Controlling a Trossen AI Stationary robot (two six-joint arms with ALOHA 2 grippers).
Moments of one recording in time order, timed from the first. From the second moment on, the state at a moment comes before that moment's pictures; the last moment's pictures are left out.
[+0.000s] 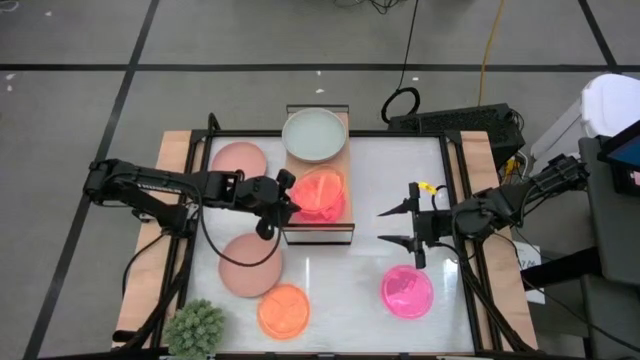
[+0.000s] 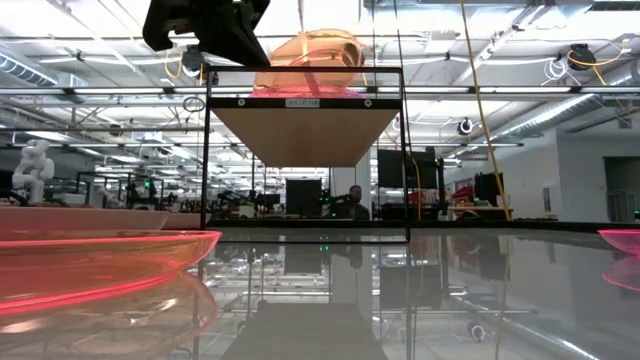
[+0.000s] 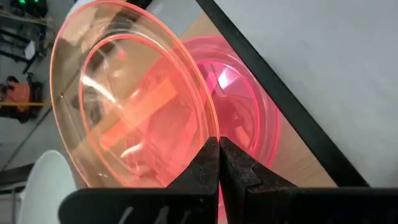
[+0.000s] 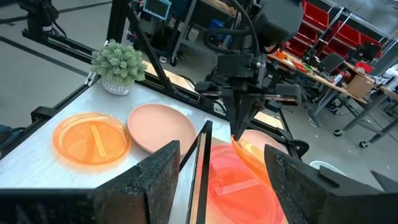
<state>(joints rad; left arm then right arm) -0.06 1.32 1.08 -0.50 -0.14 0.71 0.44 0.96 0.96 -0.26 0.42 -0.27</state>
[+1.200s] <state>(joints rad) -0.09 1.32 1.08 -0.51 -0.22 0.32 0.44 0.96 0.96 -0.32 0.42 -0.22</state>
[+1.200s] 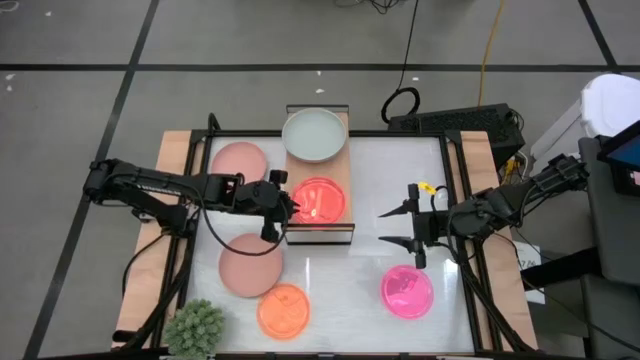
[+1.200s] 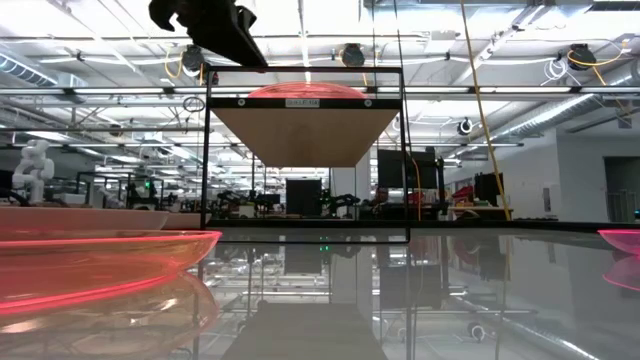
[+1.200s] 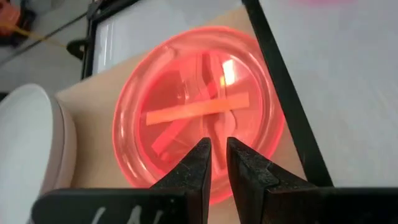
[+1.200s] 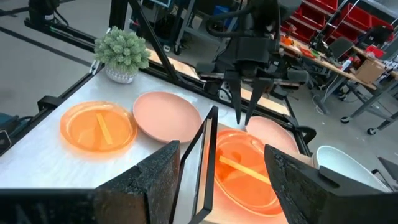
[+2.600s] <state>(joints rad) -0.73 1.24 1.08 -0.93 -0.31 -0.48 0.44 0.96 0.96 -0.37 0.42 -0.17</state>
